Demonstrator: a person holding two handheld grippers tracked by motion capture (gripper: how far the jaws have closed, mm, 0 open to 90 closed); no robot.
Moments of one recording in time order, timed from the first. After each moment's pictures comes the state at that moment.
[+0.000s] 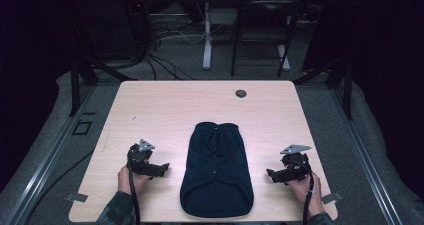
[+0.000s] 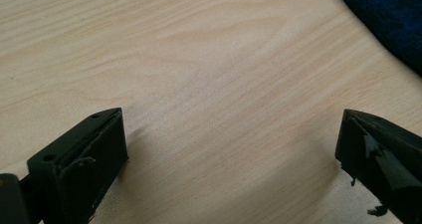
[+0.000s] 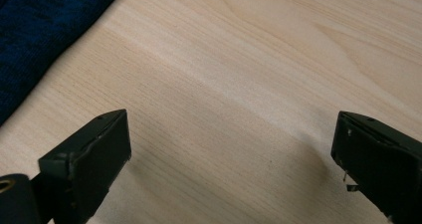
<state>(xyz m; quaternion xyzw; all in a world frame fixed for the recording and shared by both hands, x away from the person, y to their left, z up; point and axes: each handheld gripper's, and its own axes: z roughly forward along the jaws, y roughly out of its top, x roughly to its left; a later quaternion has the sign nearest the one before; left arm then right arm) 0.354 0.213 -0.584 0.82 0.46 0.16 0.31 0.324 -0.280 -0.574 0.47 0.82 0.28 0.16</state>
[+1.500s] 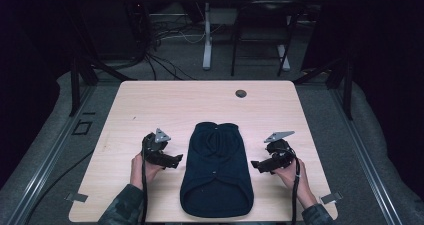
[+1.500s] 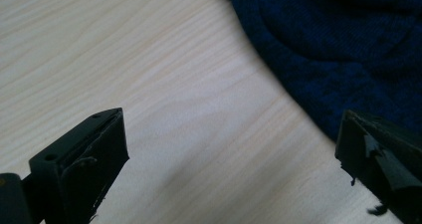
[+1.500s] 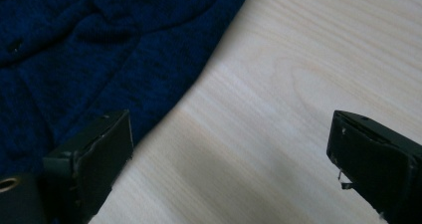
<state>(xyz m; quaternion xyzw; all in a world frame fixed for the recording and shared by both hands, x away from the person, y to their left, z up) 0.377 0.168 -0.556 0.84 0.39 0.18 0.33 0.357 -0.237 -0.548 0.41 0.85 0.31 0.11</state>
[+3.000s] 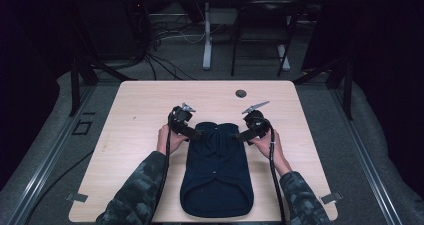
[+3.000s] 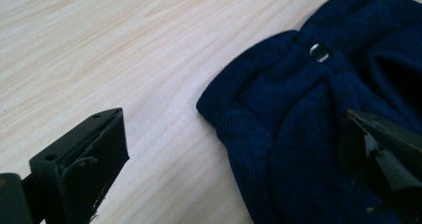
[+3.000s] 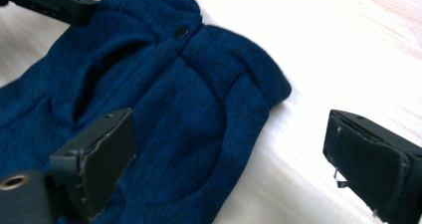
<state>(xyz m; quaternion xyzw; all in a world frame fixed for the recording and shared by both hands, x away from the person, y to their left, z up) 0.475 0.099 -0.548 0.85 0.39 0.14 0.32 0.453 -0.182 -0.534 0.41 0.85 0.33 0.07</state>
